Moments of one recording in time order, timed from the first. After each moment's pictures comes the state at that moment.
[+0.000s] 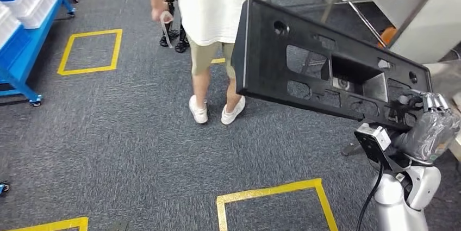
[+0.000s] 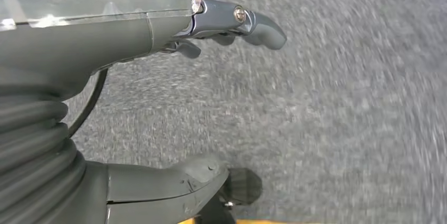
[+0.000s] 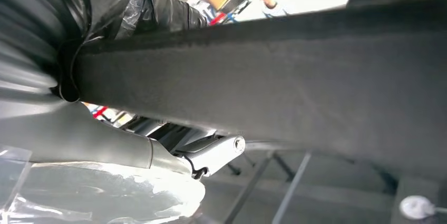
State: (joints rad) left arm -0.15 -0.16 1.08 -0.23 -0.80 0.20 -0.52; right arm -0.14 -0.19 -0.23 -1.72 0.82 -0.68 -0.19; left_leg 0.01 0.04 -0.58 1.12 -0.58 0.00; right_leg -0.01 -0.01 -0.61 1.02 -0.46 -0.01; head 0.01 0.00
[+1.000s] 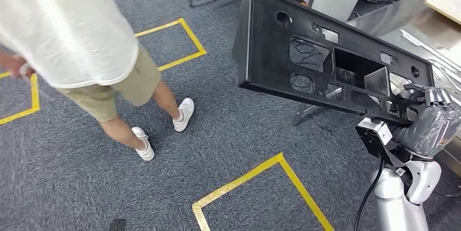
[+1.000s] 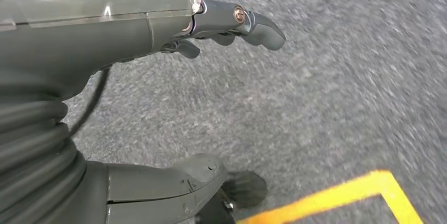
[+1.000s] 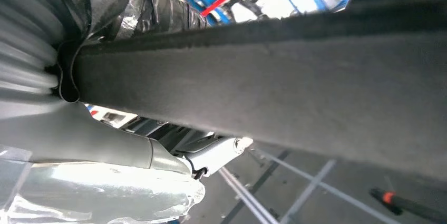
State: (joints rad) left arm -0.15 -0.16 1.08 -0.23 -0.80 0.20 -0.52; right arm -0.17 -0.19 -0.23 -1.71 0.82 -0.67 -0.20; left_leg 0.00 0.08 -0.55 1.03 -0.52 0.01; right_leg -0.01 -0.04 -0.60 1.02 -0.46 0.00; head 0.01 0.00
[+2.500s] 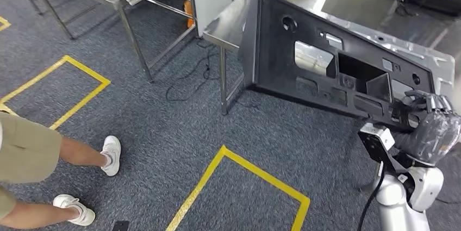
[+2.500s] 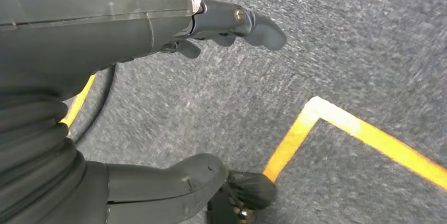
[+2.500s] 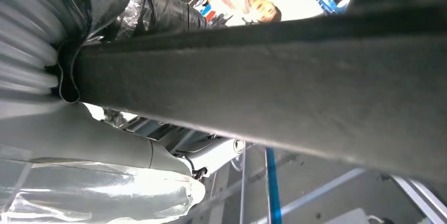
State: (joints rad) left arm -0.14 -0.15 1.08 -0.23 -0.80 0.20 -0.52; right arm -0.13 -0.19 -0.24 -1.72 0.81 -0.67 -0.19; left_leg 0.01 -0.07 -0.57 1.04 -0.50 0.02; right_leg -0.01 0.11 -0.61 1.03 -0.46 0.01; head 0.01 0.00
